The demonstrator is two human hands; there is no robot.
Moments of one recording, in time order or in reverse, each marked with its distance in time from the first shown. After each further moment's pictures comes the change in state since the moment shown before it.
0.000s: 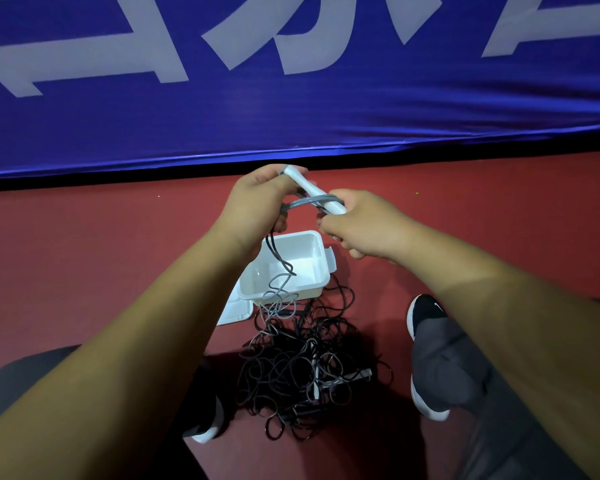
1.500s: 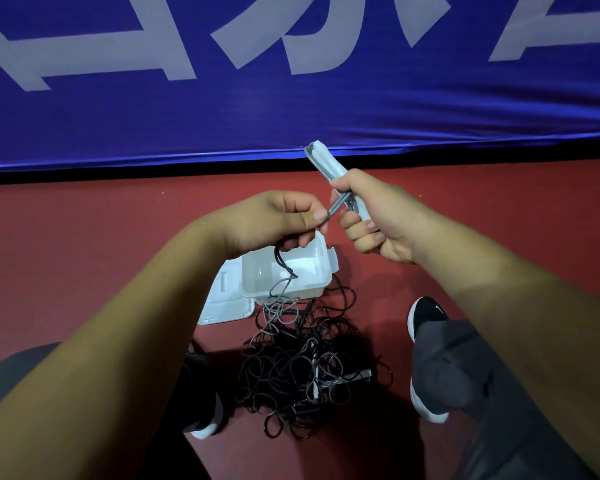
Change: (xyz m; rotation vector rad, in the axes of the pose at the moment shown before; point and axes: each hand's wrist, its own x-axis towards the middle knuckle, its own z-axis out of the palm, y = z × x) left_hand -0.011 0.006 -0.026 0.409 -0.672 0.033; right_hand -0.005 -0.013 -0.014 0.631 -0.120 0.225
